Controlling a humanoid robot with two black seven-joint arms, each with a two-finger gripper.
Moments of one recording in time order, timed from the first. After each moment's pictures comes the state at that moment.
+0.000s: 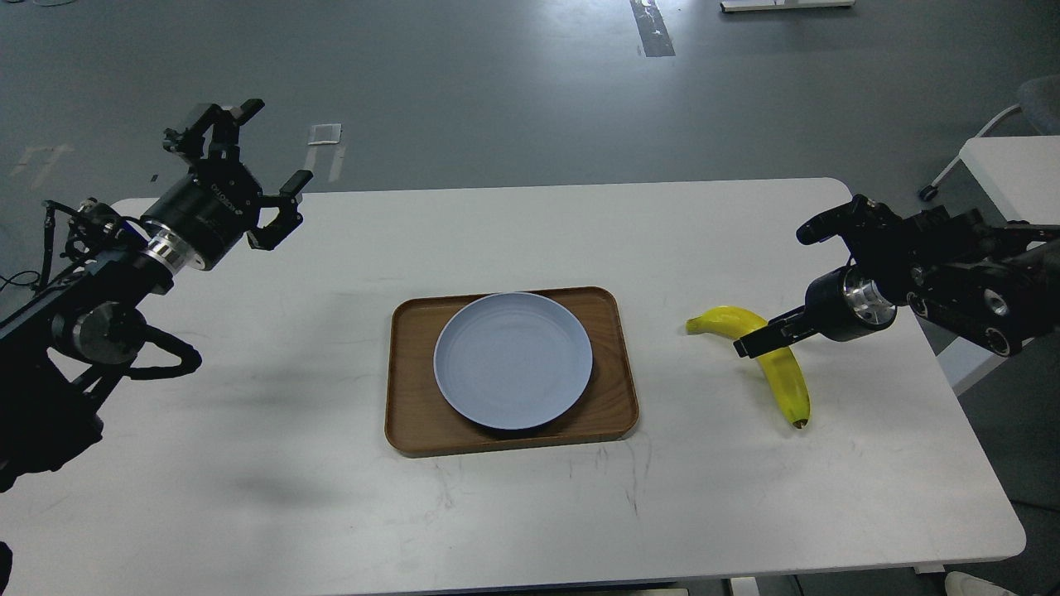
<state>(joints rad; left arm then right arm) -0.72 0.47 -0.72 -0.76 0.21 -0.49 -0.33 1.22 -0.49 -0.43 0.71 -1.39 0.49 0.49</state>
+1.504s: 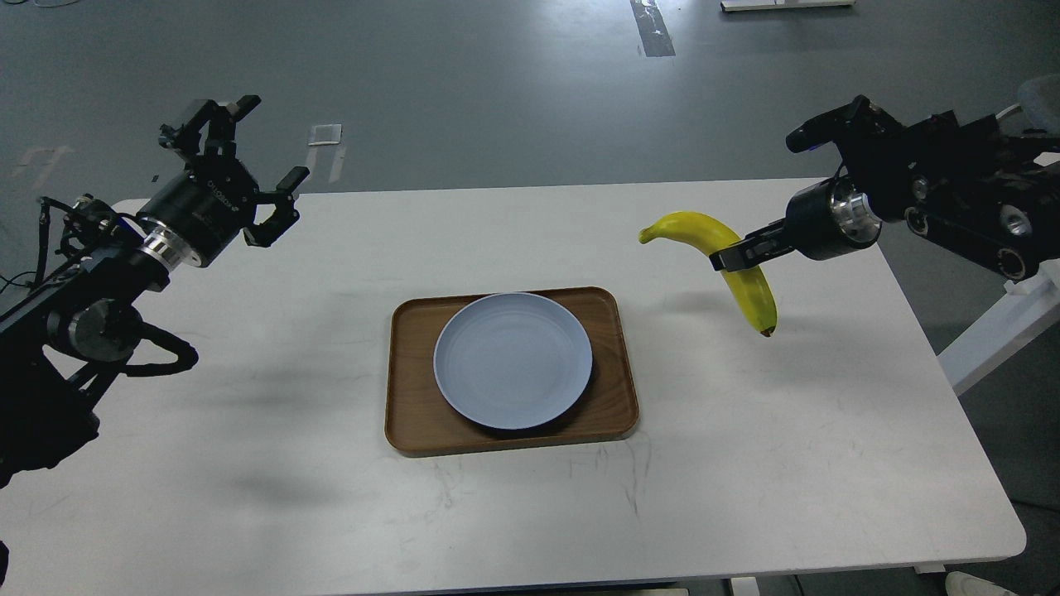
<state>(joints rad) -0.73 0.47 -0.73 -0.76 0.21 -0.49 -0.33 1.44 -0.46 -0.43 0.80 -1.31 0.49 0.49</state>
